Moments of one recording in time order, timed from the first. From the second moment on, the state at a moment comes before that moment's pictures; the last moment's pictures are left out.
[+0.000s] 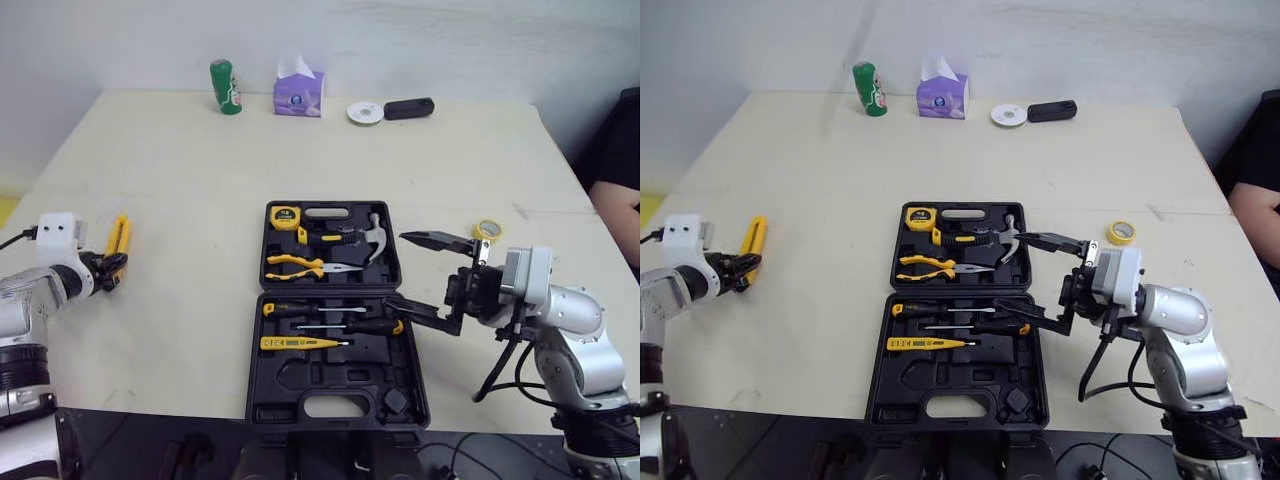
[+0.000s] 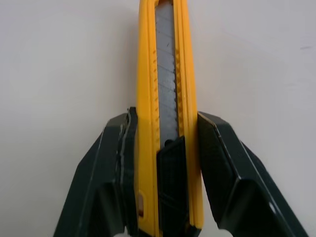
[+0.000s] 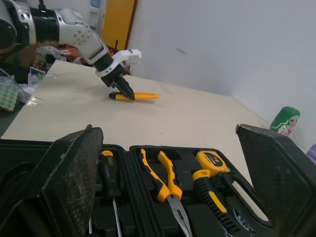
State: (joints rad) left arm -0.43 0.83 0.38 0.28 -0.32 0.75 -0.48; right arm -0.21 -0.62 -0.10 -0.29 0.58 -0.04 1.14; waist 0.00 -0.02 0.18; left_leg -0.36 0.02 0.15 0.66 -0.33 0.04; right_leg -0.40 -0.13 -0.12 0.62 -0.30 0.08
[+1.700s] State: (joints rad) left arm -0.56 0.77 -0.46 -0.63 -0.43 0.96 -0.97; right arm 0.34 -0.81 -0.35 -0.49 0.62 0.05 1.18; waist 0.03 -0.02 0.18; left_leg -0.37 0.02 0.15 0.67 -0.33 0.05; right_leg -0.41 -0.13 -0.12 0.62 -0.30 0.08
